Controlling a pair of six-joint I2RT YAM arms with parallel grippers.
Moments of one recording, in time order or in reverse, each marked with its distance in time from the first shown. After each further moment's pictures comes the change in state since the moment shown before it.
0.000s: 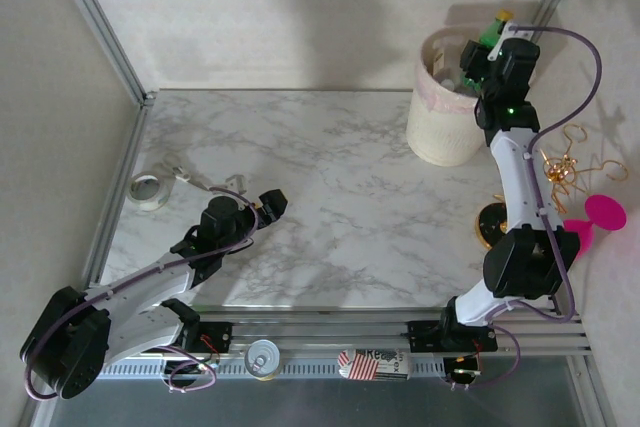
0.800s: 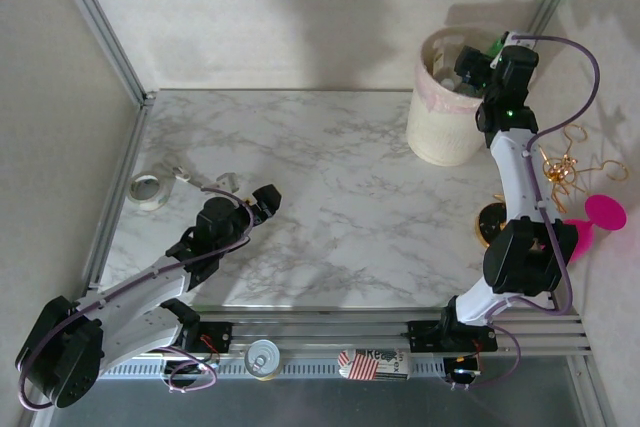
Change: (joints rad) left arm 0.000 -0.057 0.000 -0.023 -0.103 0.000; right arm -0.029 0.013 -0.040 0.022 0.015 0.034
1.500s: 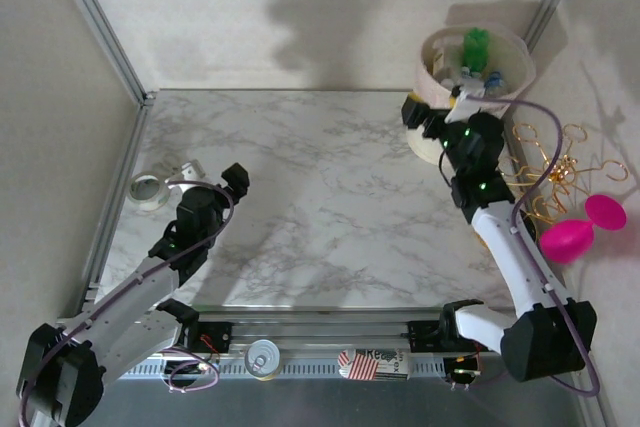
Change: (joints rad) left arm 0.153 -0.101 0.076 -0.112 -0.283 0.129; right arm 0.268 -0.468 -0.631 0.327 -0.175 -0.001
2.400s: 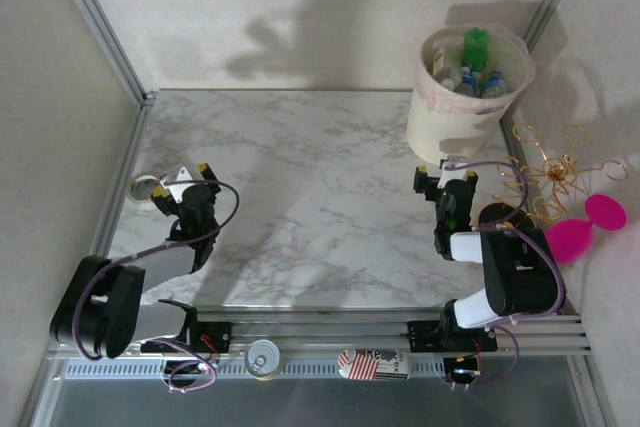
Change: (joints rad) left arm 0.162 0.414 -0.135 0.623 -0.358 0.489; right arm -0.106 0.353 -0.603 0.768 0.275 -0.221
